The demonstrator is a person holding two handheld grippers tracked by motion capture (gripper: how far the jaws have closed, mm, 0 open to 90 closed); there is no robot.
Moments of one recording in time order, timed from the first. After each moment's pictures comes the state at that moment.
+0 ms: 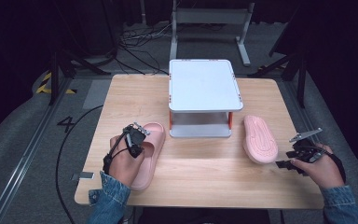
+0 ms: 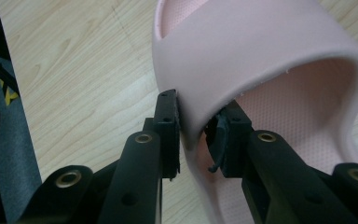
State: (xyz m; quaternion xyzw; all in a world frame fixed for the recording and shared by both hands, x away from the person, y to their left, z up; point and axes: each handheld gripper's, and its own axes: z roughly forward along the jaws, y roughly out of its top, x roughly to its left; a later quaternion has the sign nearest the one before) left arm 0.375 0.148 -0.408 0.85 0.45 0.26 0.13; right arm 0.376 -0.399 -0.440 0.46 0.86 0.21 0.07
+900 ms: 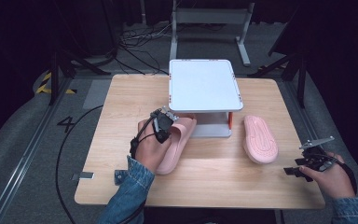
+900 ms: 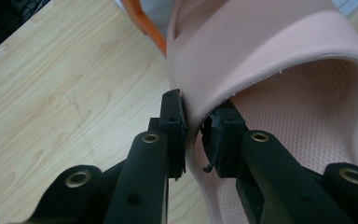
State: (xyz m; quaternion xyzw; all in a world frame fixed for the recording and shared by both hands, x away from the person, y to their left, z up) left arm 0.412 0.069 -0.381 0.86 0.40 0.26 0.20; right arm 0.349 -0.421 -0.442 0.49 0.84 0.21 0.08
